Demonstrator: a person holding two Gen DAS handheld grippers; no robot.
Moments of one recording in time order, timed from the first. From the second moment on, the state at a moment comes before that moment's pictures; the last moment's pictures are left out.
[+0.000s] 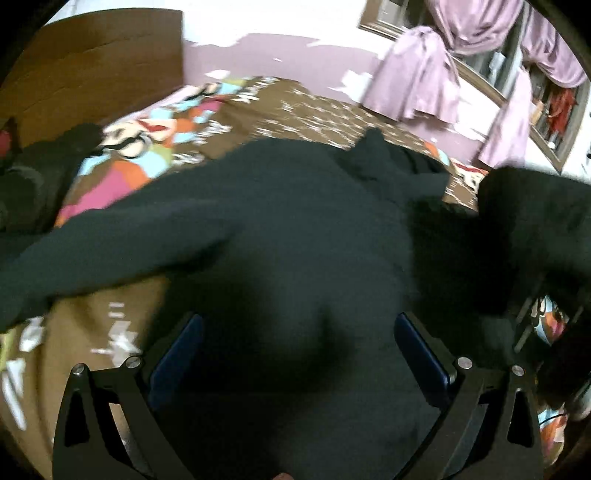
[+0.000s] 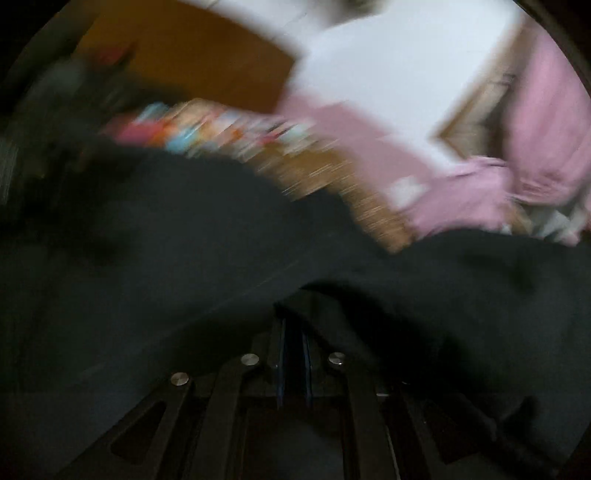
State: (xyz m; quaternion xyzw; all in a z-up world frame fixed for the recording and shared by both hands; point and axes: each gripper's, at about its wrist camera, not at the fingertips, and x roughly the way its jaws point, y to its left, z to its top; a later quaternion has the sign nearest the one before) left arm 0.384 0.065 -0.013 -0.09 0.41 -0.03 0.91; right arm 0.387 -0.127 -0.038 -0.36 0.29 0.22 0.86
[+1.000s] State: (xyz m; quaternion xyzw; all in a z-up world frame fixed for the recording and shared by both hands) left arm 0.390 0.056 -0.046 -0.06 0.43 0.03 0.90; right arm 0.496 -0.207 -0.047 -0.06 0.38 0.13 0.91
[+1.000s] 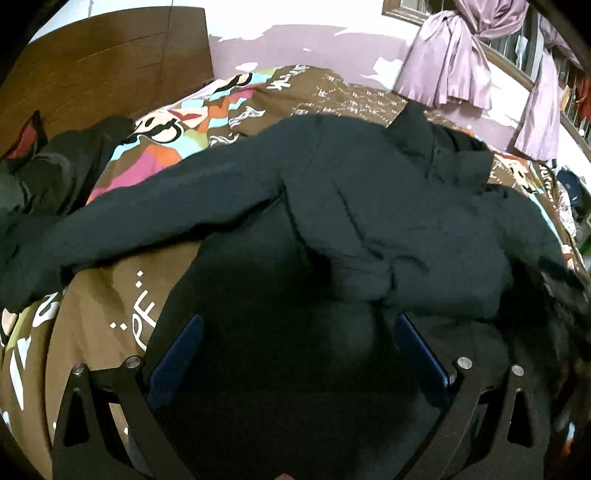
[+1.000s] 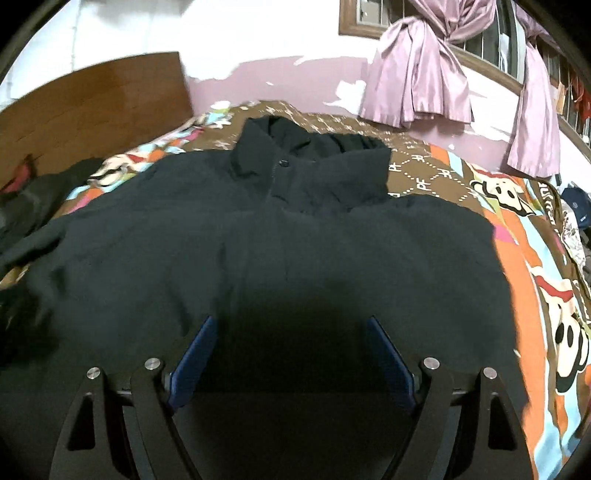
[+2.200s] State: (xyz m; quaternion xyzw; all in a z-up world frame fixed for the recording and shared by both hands) left arm 0.258 0.466 -0.073 -0.54 0.22 0.18 0.79; right arm 0.523 0.041 -0.033 -0.11 0.46 0.14 0.87
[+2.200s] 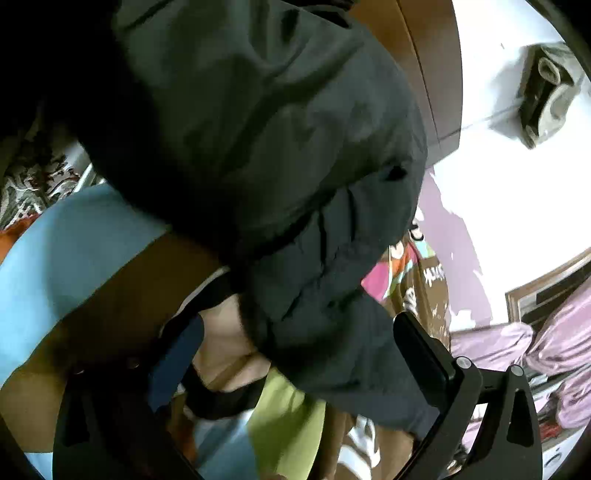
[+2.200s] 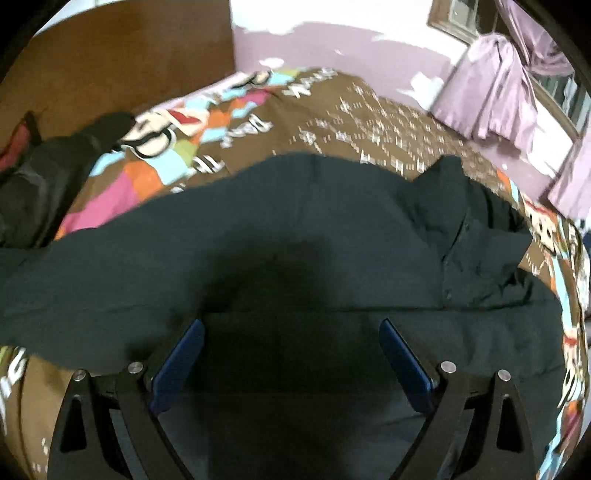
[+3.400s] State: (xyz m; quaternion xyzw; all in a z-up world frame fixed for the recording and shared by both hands) left arm 0.264 0.166 0.139 -0.19 0.10 -0.05 0.98; right arm 0.461 -0.181 0.087 0.11 0.40 0.18 0.89
